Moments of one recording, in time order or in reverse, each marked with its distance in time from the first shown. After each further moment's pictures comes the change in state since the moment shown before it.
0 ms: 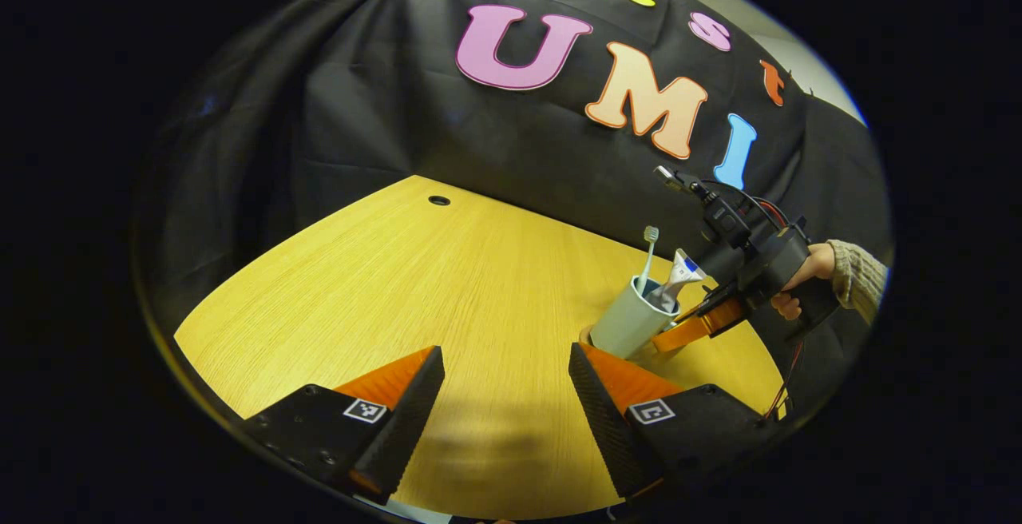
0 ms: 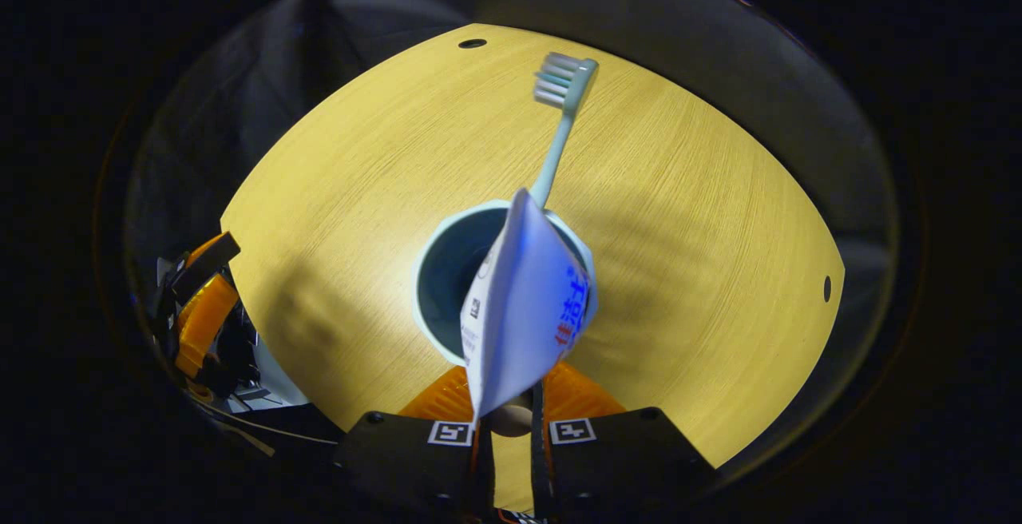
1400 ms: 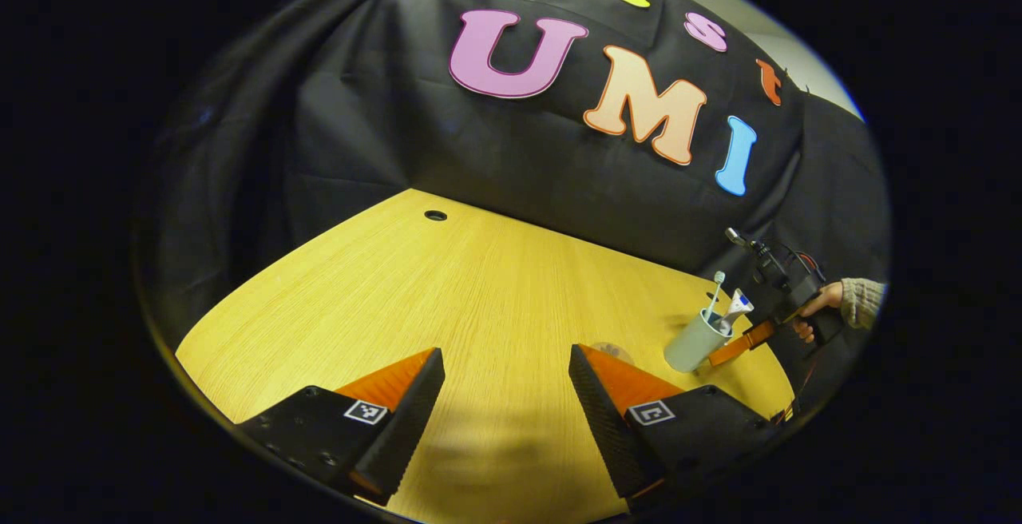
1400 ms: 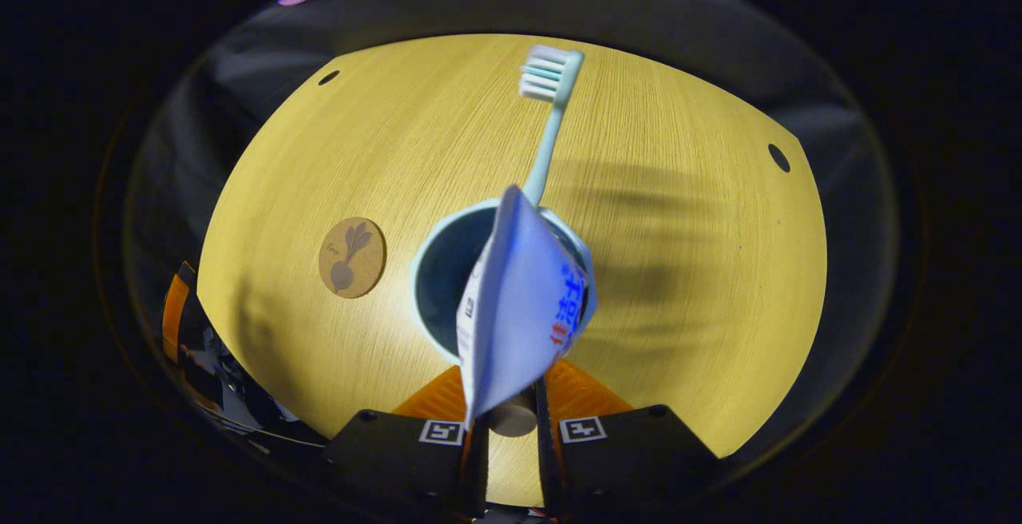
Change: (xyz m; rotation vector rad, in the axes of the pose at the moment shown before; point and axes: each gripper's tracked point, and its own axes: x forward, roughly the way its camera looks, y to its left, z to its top) left arm 0.023 -0.003 0.016 0.023 -0.030 -0.014; right arm 0.066 -0.107 -0.145 0.363 0.017 -0.074
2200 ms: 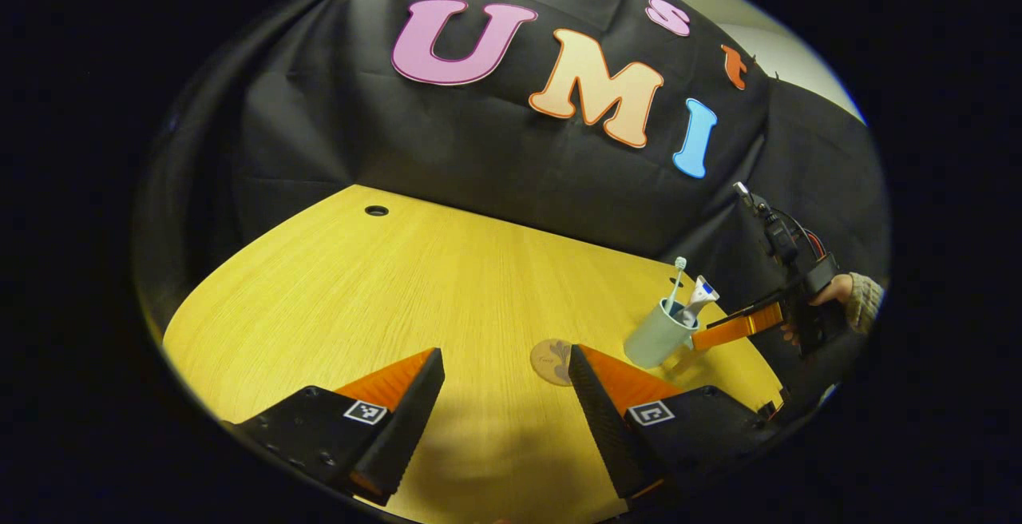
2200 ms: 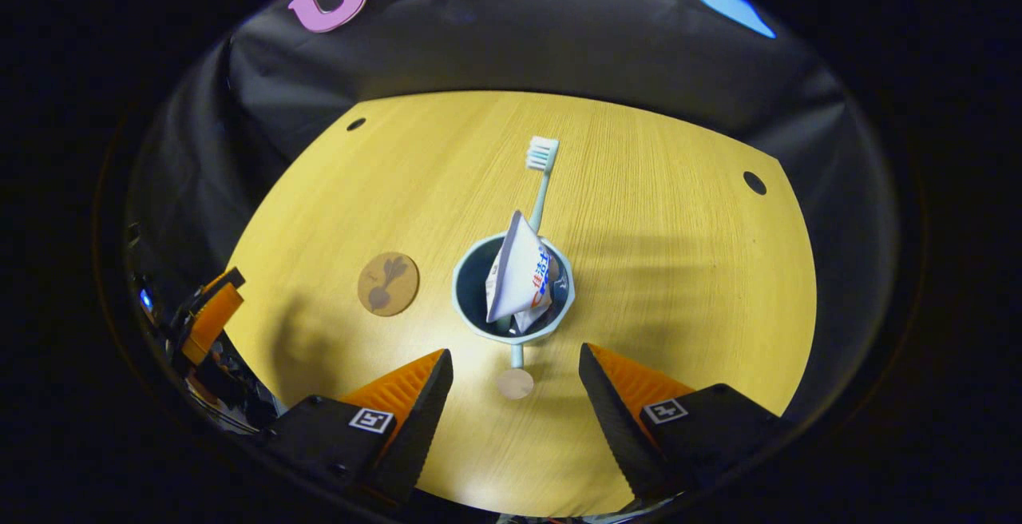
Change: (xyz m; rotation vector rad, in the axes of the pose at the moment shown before) left arm 0.019 -0.054 -0.008 0.055 0.041 -0.137; right arm -0.043 0.001 0.006 0.016 -0.205 0.033
